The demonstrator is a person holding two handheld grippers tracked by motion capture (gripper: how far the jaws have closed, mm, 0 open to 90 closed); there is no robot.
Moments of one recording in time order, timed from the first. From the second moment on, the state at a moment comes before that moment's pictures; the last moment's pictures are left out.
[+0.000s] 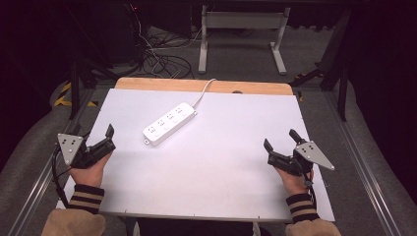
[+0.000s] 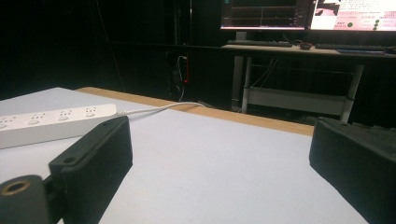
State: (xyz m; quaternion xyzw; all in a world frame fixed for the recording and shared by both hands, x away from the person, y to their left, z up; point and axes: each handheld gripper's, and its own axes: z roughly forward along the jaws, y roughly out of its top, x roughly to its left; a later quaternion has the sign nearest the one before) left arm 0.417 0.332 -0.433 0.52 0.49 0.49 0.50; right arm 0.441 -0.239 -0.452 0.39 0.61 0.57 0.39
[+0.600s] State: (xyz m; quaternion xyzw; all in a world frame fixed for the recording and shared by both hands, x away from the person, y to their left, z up) left arm 0.418 0.331 -0.433 0.52 0.49 0.49 0.50; right arm 0.441 -0.238 -0.452 0.39 0.61 0.57 0.39
